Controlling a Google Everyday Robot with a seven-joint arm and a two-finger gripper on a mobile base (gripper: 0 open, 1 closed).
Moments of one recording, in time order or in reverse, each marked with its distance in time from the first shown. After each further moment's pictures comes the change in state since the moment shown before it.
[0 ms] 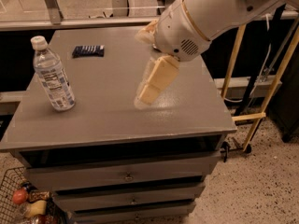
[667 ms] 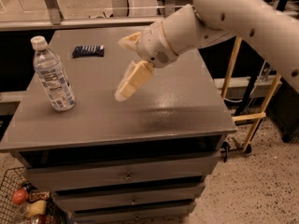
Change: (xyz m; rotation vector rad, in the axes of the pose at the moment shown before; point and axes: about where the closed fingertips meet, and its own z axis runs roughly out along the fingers) arm 0.007 -0.058 0.078 -0.027 -0.206 0.012
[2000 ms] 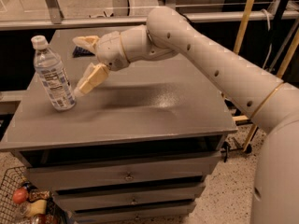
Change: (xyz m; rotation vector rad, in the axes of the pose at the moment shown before) arm -0.046 -0.044 0.119 -0.083 -0.340 -0.142
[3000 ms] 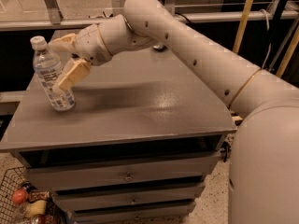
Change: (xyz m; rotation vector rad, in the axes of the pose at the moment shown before) arm -0.031 0.008 0.038 -0.120 0.025 -0.030
